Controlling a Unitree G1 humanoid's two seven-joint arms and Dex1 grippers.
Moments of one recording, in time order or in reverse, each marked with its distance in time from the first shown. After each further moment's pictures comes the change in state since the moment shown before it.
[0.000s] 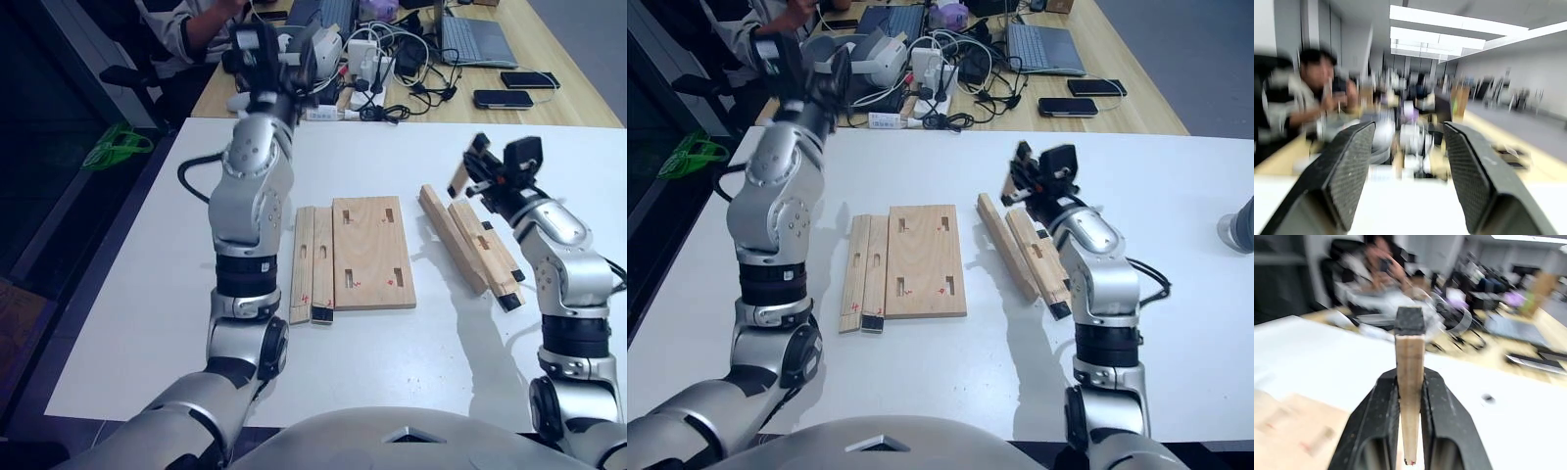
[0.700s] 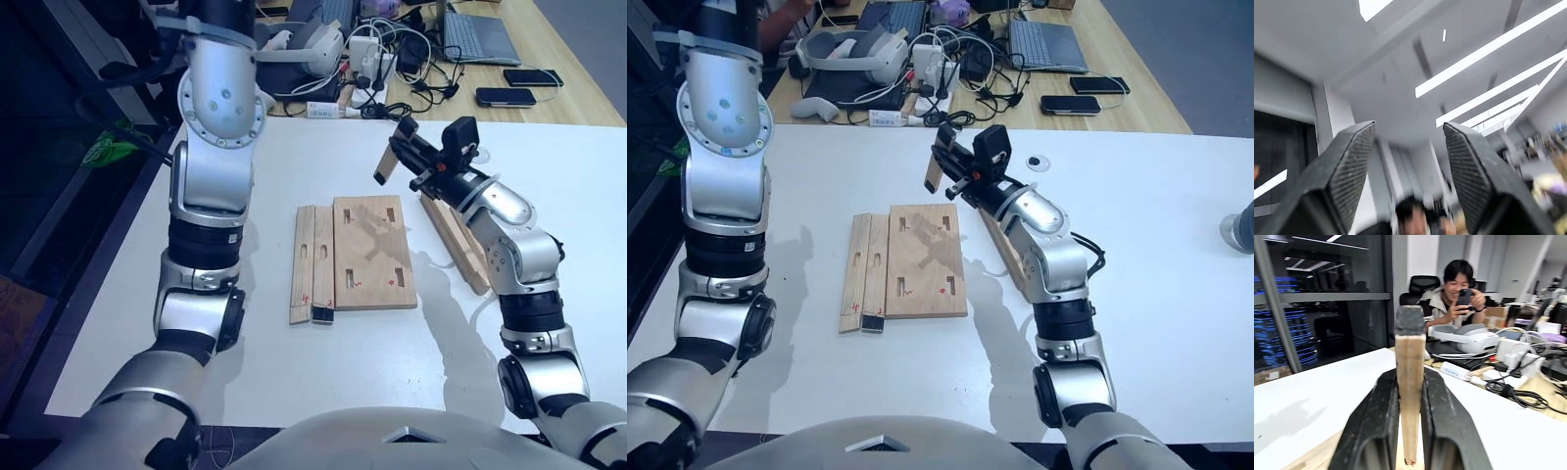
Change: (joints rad) left arm -0.192 0.201 -0.133 0.011 0.438 -0.561 0.143; right arm -0.159 0.153 0.148 0.099 0.096 -0.158 0.205
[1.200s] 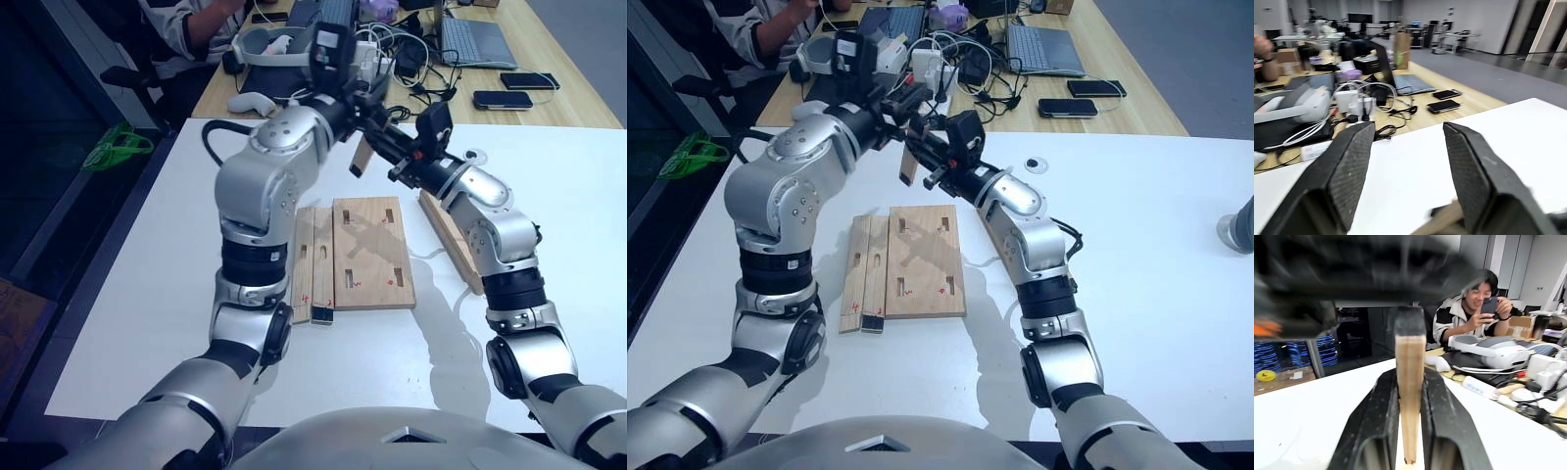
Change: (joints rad) left arm 0.055 -0.239 -0.010 -0.077 -0.519 0.925 -0.381; right arm -0.156 0.086 0.080 0.201 -0.002 -0.075 0.068
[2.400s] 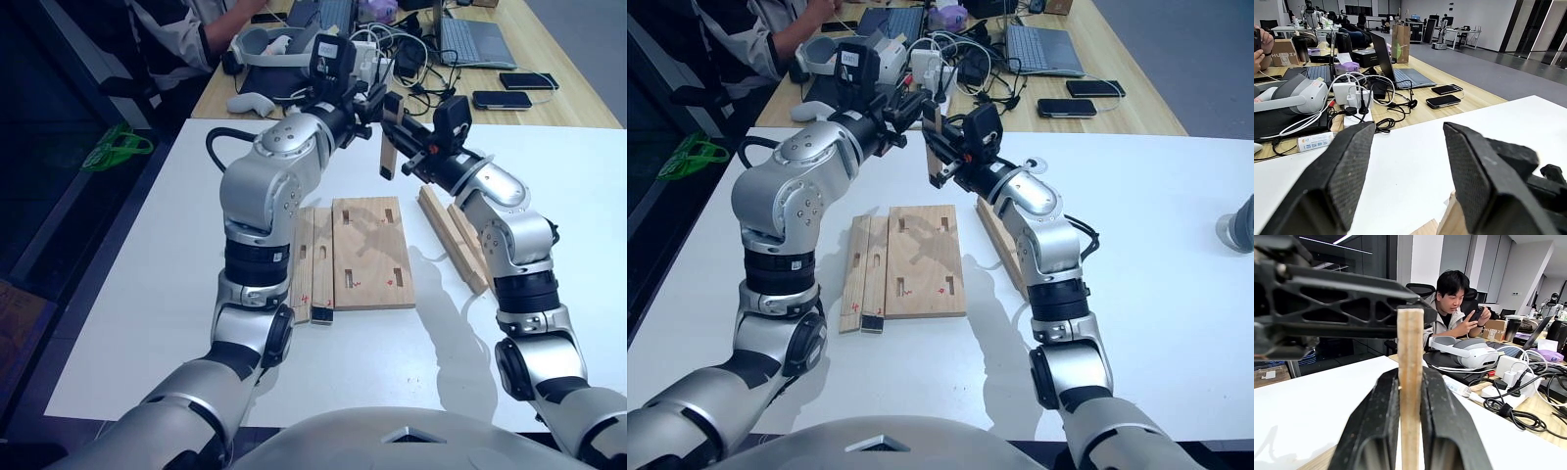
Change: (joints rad) left arm 0.012 0.022 0.029 0.041 0.033 -0.003 0.063; right arm 0.027 -0.070 -0.039 -0.064 -0.020 0.006 -0.056
